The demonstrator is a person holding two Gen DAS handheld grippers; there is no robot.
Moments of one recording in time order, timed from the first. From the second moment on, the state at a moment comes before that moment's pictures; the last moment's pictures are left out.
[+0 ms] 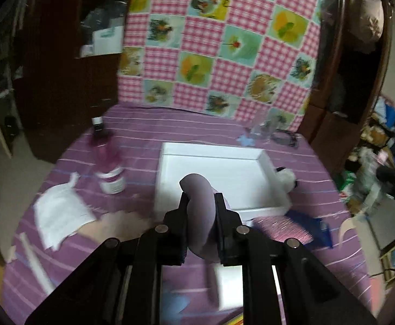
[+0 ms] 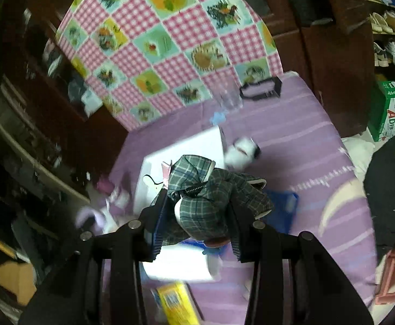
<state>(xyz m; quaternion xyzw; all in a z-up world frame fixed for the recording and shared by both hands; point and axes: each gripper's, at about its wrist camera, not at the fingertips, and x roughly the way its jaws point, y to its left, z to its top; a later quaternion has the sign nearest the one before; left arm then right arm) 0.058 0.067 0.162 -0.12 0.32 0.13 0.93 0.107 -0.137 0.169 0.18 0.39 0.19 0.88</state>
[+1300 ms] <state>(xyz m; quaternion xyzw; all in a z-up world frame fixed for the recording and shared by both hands) 0.211 0.113 0.014 -0.18 0.48 0.12 0.85 0.249 -0.024 0.049 0.05 0.51 0.17 0.84</state>
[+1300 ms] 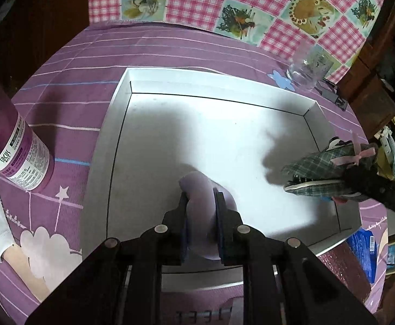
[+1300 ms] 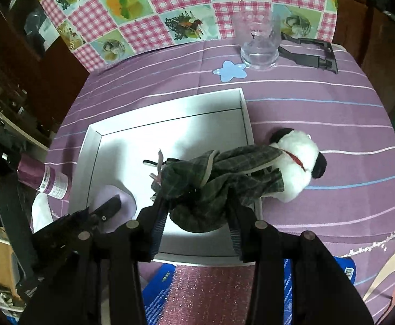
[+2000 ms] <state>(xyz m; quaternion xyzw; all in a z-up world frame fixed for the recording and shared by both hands) 0.205 0.108 0.024 -0.15 0.54 0.11 0.82 0.263 -0.014 -0.004 0.10 0.66 0.25 0.71</state>
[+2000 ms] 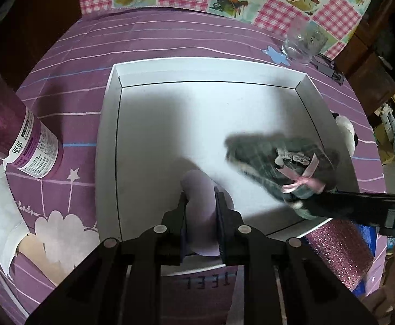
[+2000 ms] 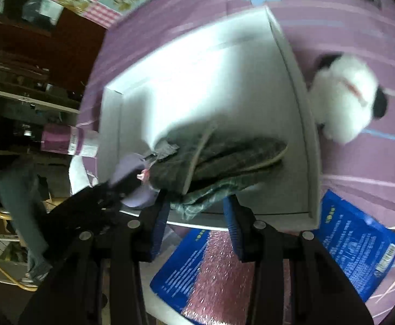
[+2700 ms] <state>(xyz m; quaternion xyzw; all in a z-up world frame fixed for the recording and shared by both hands) 0.123 0.083 0.123 -0.07 0.32 0.19 0.92 0.185 -0.028 0.111 0.08 0.42 0.28 0.86</state>
